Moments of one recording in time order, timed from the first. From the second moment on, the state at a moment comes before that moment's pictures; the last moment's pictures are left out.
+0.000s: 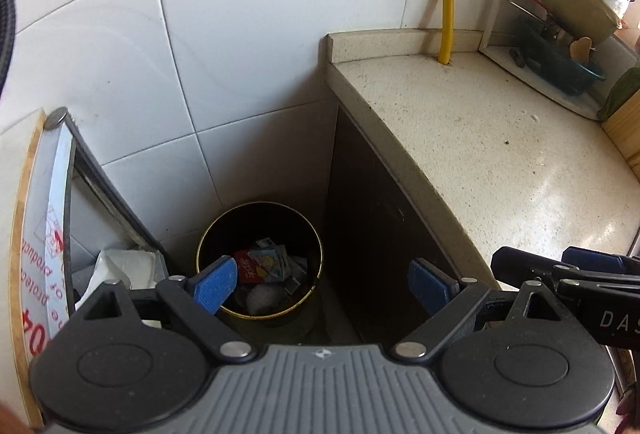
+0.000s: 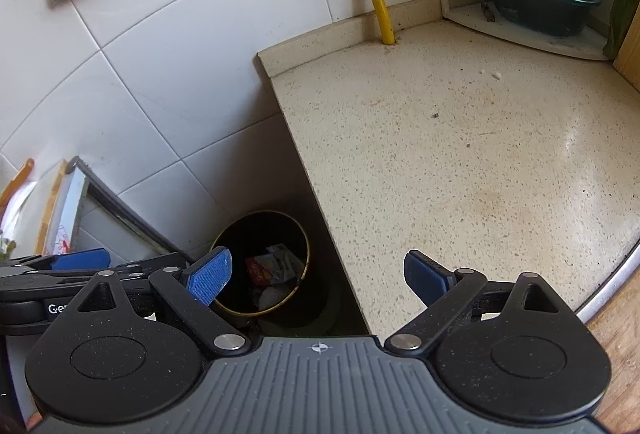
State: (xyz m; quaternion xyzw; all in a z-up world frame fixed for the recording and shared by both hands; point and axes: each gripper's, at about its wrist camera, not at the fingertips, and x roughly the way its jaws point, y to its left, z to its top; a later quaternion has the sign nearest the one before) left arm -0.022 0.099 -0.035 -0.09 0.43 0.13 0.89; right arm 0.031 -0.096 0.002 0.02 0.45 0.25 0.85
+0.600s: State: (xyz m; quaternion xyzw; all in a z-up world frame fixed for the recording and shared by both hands) left arm -0.006 0.106 -0.038 -0.09 0.44 0.12 0.89; right arm 0.040 -0.089 -0.001 0.03 0.46 0.24 0.85
